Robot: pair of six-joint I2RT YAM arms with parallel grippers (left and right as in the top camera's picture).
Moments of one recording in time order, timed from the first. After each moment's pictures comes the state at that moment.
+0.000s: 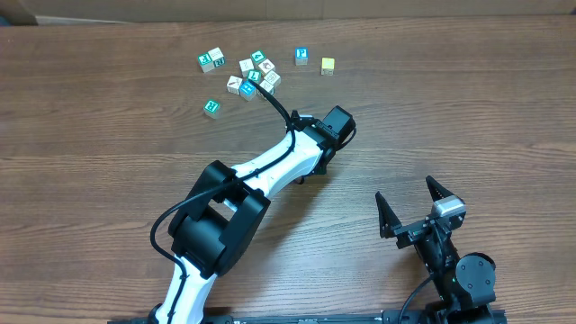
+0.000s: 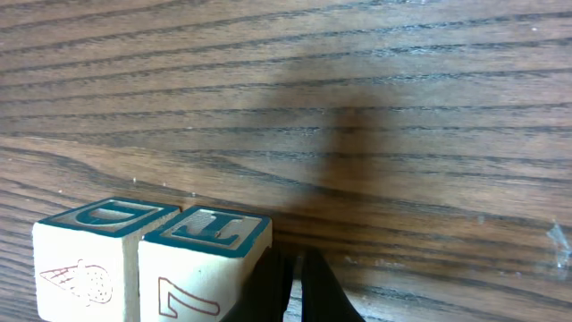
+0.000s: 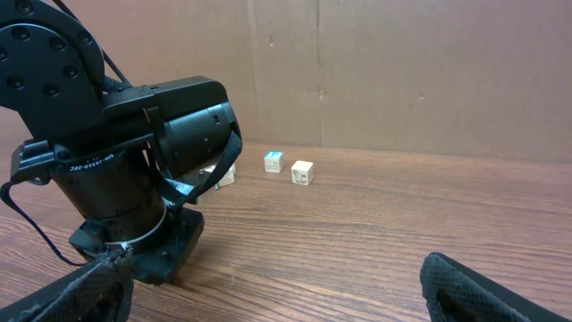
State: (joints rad) left arm -0.71 2.16 1.54 -0.83 -0.36 -0.75; right arm 0.21 0.01 0.02 -0.03 -0.12 0.07
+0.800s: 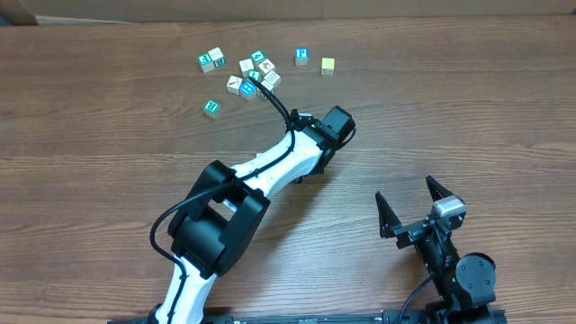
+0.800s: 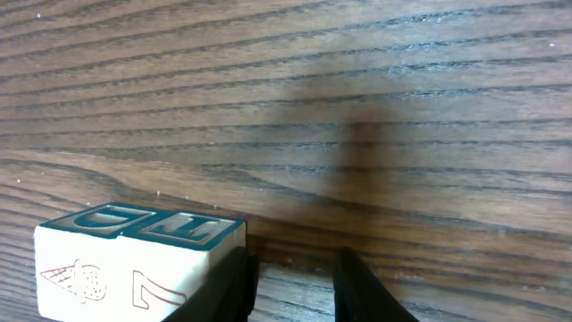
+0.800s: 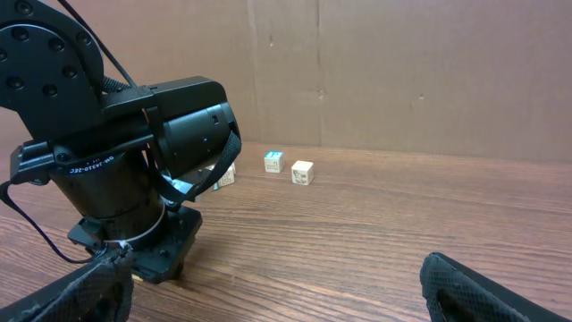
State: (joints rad) left arm -0.71 2.16 1.54 -0.83 -0.40 -0.73; right arm 0.21 0.01 0.02 -0.03 -0.12 0.07
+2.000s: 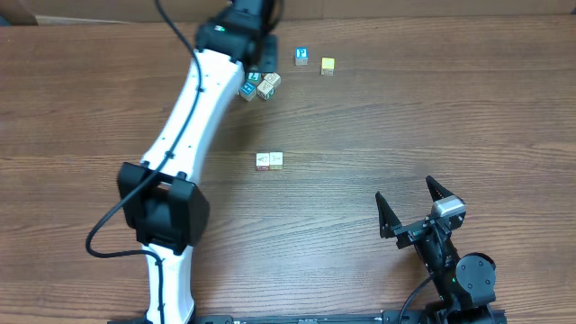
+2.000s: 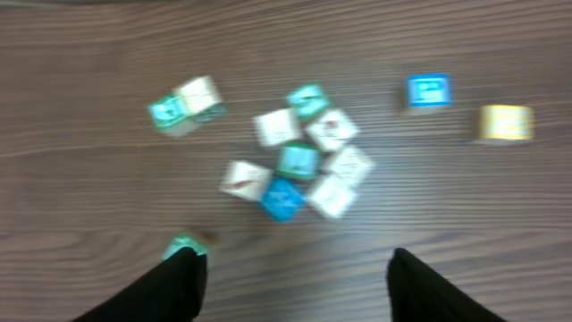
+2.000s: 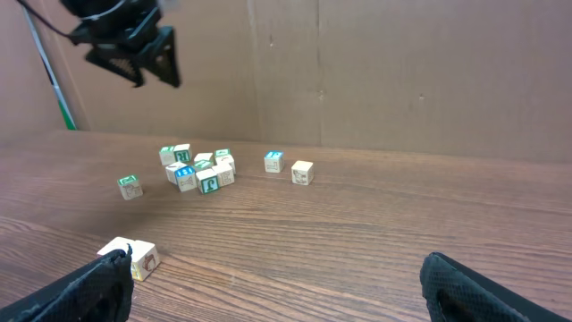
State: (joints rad) left arm -0.32 2.16 2.18 -1.03 -0.22 -0.26; right arm 0.21 0.01 0.02 -0.03 -0.12 0.07
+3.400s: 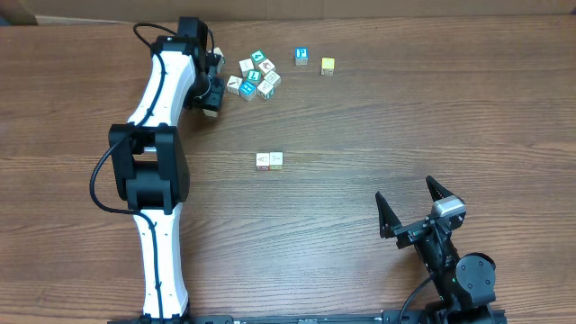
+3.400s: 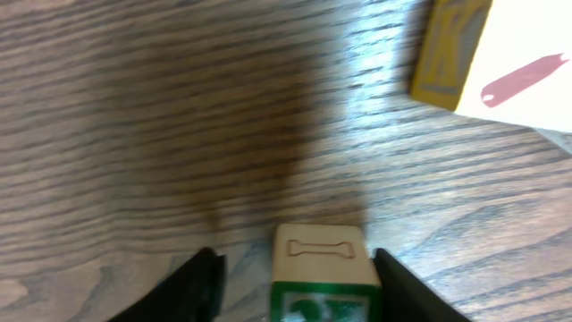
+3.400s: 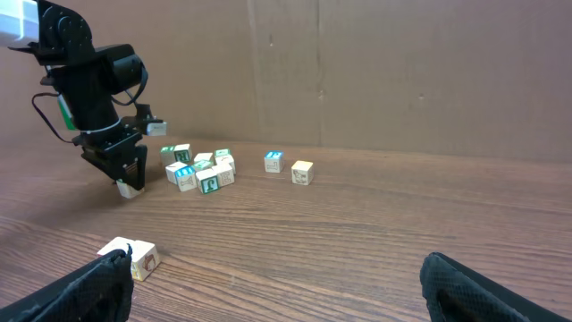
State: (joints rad) left arm -0.07 2.47 2.15 -1.09 -0.02 0.12; right arm 0.21 0.01 0.02 -0.03 -0.12 0.07
